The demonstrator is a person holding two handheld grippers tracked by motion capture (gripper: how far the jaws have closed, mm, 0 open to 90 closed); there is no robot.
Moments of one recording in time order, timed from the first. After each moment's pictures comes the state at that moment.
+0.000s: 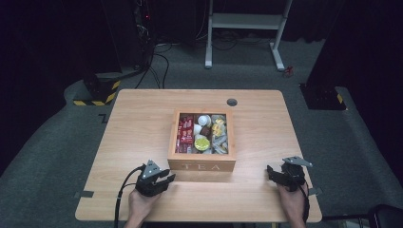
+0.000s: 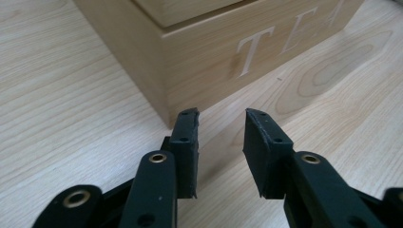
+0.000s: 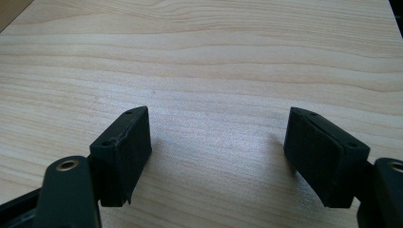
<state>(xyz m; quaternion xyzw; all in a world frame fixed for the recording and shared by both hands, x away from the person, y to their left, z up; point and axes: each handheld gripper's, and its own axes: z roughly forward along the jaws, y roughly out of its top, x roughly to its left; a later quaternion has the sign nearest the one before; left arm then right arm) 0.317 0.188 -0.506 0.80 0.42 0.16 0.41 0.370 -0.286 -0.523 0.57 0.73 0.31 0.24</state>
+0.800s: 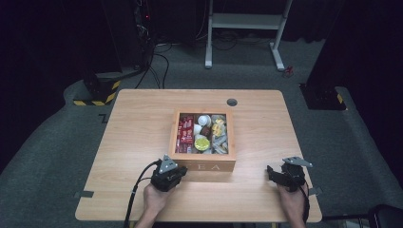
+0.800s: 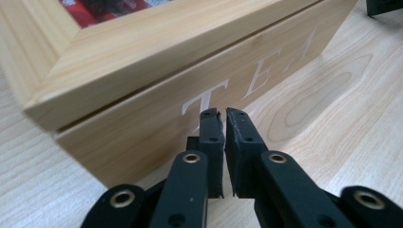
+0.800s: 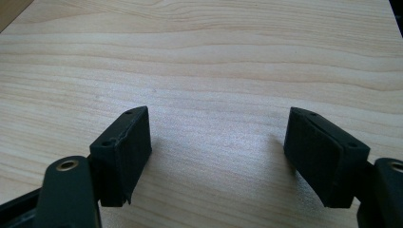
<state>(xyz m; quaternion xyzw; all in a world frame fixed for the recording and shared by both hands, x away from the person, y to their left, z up) 0.334 0.145 -0.499 0.80 0.40 0.16 0.41 0.369 -0.286 -0.523 0.56 0.73 0.31 0.24</state>
